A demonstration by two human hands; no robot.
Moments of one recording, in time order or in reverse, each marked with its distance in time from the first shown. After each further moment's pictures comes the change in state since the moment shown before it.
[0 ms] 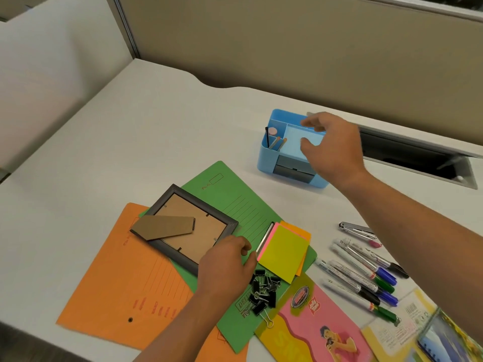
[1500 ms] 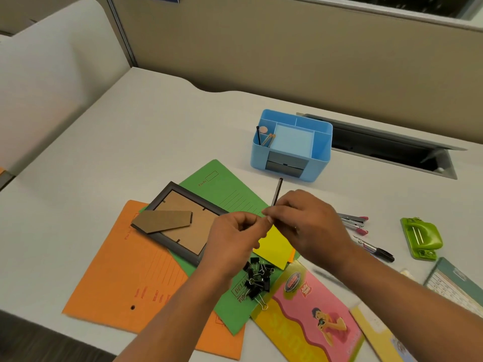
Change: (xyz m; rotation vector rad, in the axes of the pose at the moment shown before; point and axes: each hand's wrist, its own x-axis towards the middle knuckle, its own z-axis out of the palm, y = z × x) left_hand -0.013 0.062 -0.058 -0.901 -0.098 -0.195; right_hand -0.142 -0.007 -0.013 -0.097 -0.159 -0.632
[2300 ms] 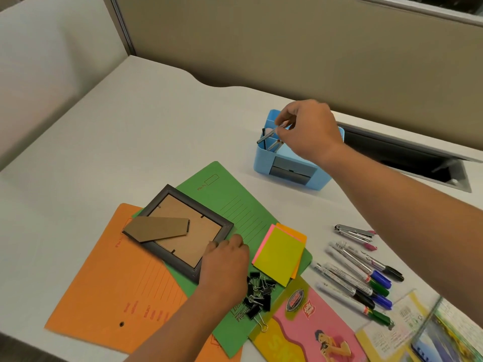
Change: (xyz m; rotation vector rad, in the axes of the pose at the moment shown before) left_hand 0.042 -0.074 -0.004 1.476 -0.228 0.172; right_hand 0.161 0.090 0.001 0.023 -0.036 0.550
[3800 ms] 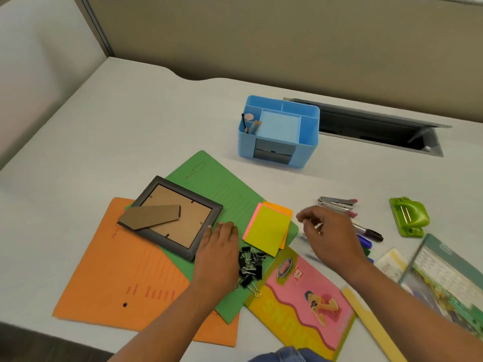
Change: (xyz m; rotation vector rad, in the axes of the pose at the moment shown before) left_hand -0.020 0.006 0.037 0.029 0.154 0.043; right_hand -0.234 0.073 0.022 0.210 -0.072 0.245
